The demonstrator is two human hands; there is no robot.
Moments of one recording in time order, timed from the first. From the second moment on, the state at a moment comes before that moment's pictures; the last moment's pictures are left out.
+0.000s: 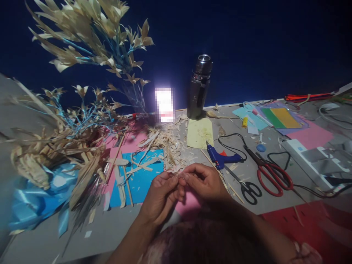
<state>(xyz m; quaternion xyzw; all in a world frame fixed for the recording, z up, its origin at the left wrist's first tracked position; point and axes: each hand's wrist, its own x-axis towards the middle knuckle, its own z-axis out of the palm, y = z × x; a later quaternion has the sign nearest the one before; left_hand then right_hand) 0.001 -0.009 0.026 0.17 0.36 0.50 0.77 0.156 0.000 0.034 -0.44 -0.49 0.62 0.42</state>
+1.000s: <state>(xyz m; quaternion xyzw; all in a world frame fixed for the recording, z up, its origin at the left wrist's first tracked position) -0.007 -0.013 0.019 0.24 0.28 0.45 0.81 0.168 -0.004 0.057 -0.39 -0.65 0.49 0.44</state>
